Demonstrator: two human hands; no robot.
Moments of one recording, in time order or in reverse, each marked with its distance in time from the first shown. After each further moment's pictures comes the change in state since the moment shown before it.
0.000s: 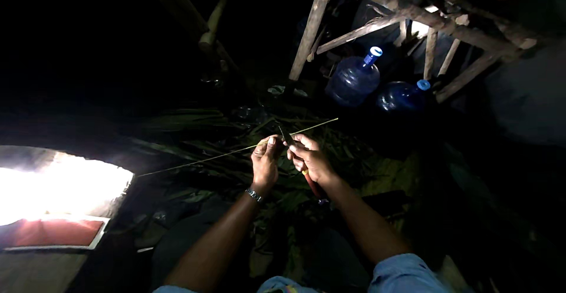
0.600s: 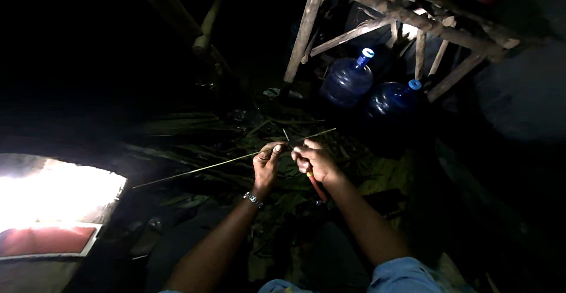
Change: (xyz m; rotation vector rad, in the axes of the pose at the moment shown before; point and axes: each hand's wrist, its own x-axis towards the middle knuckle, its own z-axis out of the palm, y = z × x) left_hand 0.001 -0.019 -0.011 0.266 -0.238 0.280; right_hand -0.008 -0.014 -0.019 0.095 0.019 0.143
